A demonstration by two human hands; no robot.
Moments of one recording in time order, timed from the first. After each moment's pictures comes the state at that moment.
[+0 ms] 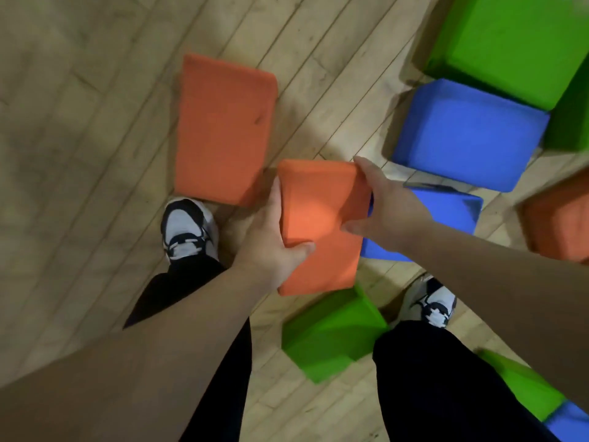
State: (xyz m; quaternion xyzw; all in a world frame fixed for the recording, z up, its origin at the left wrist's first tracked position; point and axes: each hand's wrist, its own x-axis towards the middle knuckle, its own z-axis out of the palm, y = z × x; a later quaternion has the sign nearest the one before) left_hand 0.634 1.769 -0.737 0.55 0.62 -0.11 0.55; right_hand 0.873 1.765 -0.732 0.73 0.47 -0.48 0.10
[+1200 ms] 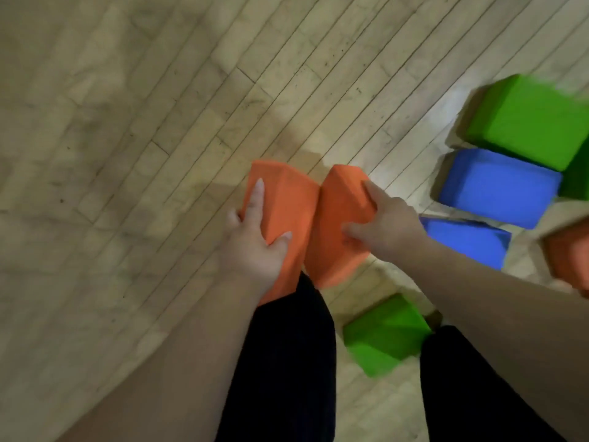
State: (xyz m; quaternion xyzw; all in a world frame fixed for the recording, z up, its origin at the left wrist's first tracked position) left_hand 0.483 1.886 -0.566 0.55 0.72 -0.12 0.41; right_hand 0.719 1.864 -0.609 0.78 0.38 -0.49 0.09
